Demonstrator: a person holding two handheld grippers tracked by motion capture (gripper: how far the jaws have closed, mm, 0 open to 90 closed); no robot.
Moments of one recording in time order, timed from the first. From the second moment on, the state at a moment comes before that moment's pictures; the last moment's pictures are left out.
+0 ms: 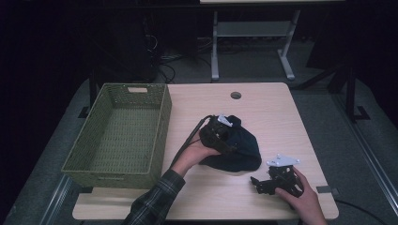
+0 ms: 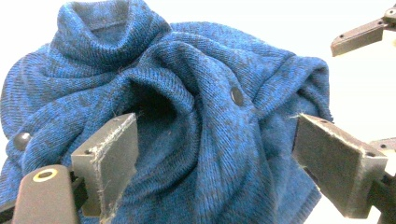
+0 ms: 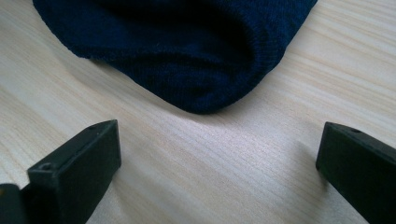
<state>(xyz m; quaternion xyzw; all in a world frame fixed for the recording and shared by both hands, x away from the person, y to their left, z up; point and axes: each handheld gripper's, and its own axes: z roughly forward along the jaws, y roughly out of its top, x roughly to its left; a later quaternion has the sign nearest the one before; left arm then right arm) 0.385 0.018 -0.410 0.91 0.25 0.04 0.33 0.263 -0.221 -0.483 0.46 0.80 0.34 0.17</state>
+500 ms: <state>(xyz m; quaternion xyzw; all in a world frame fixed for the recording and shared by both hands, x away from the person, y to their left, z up) 0.368 0.044 -0.399 0.90 0.26 0.06 0.36 0.263 -0.221 -0.483 0.46 0.81 0.34 0.17</state>
